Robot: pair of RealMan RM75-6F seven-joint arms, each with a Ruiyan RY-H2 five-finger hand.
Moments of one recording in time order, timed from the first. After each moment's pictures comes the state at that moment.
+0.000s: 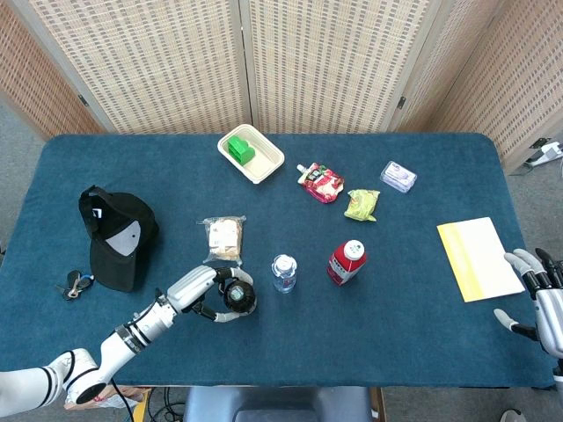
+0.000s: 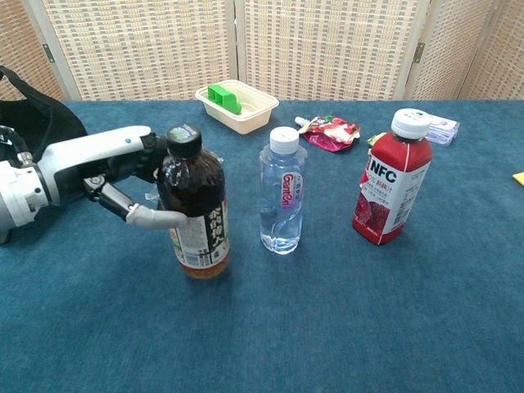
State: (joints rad) left arm -0.75 -1.48 0.06 -1.38 1.63 1.13 -0.74; right arm 0.01 -1.02 0.07 -1.64 -1.53 1.55 0.04
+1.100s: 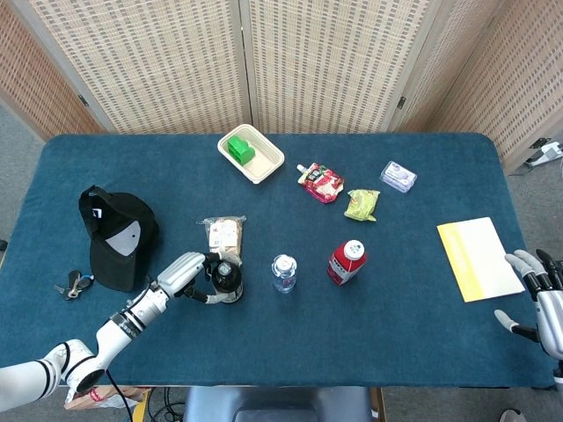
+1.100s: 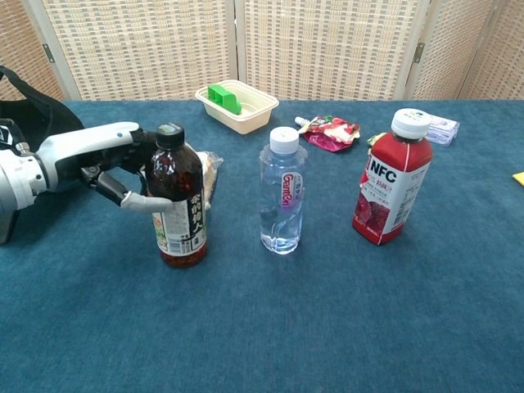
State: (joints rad) left arm -0.75 -1.48 0.01 -1.31 1.57 1.04 -0.73; right arm 0.01 -1.03 0.06 -1.63 -1.53 1.56 0.05
